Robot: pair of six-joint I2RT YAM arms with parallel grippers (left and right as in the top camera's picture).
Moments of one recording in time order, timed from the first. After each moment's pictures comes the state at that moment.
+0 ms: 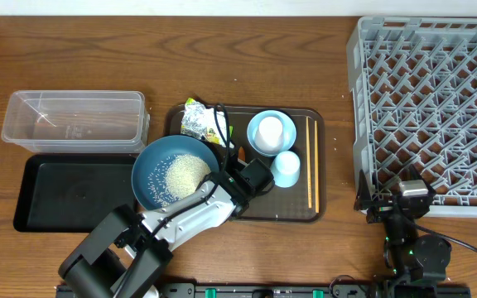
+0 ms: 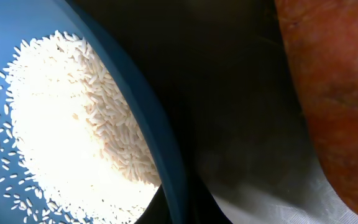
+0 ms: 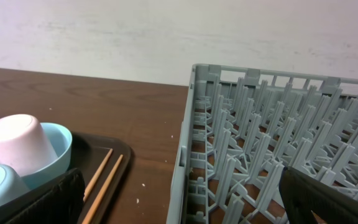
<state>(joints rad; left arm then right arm) -0.80 1.66 0.82 -0.68 -0.44 -0.32 -0.05 0.01 0.01 -0.06 -0.14 -0.05</state>
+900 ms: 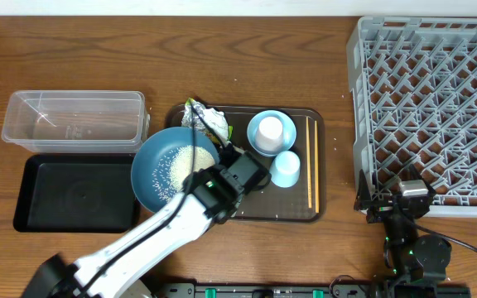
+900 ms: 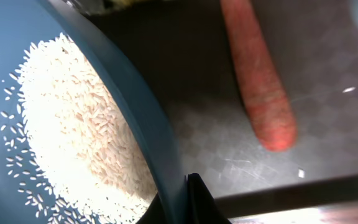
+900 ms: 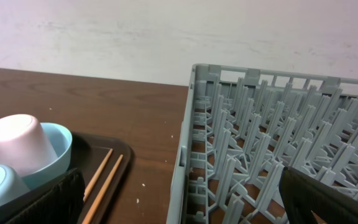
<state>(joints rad) -0.80 1.37 0.89 -0.83 -0.36 -0.35 -0.05 0.01 0.01 -0.06 -0.14 -0.05</state>
